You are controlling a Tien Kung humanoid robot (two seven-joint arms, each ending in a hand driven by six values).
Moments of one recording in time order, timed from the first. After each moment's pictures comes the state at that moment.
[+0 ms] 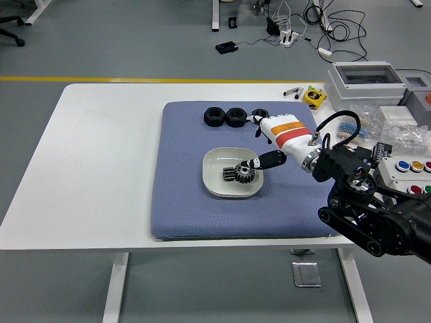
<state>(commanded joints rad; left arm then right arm) -0.17 0.08 -0.38 -0.23 0.14 0.30 0.13 0.88 -0.22 0.45 0.99 -1.81 -0.36 -0.12</state>
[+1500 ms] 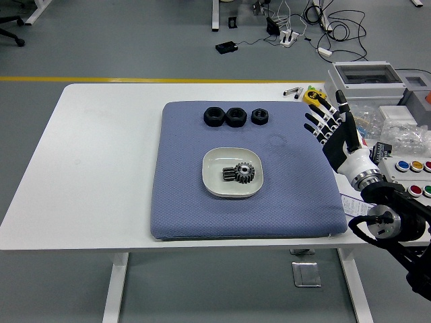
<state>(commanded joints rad) -0.16 0.07 -0.40 -0.23 0.17 0.30 0.14 0.60 -0.33 0.74 1.09 -0.21 -0.18 0.32</state>
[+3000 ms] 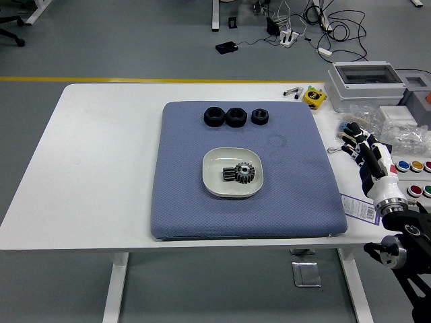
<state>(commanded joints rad) -0.16 0.07 -0.40 -0.23 0.18 0.30 0.14 0.33 -0.21 1.13 1.16 -0.77 -0.30 0.23</state>
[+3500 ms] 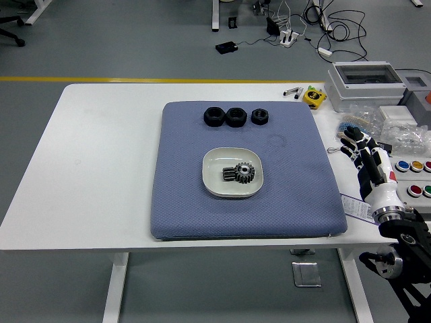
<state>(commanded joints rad) -0.16 0.07 -0.40 -0.23 0.18 0.30 0.14 0.30 -0.19 1.11 1.14 -0.74 -0.28 0.34</state>
